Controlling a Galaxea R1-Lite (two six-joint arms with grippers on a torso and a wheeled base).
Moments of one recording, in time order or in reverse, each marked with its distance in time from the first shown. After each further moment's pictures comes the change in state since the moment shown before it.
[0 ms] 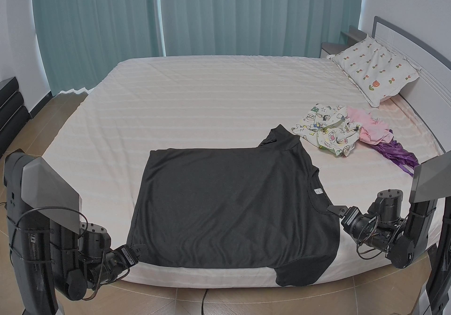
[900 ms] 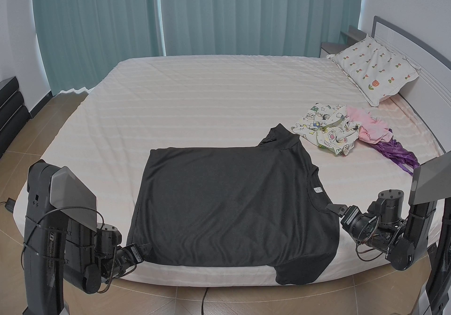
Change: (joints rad) left arm 0.042 0.193 -0.183 -0.005 0.012 0.158; right arm 0.014 0.000 0.020 -0.059 0.001 0.001
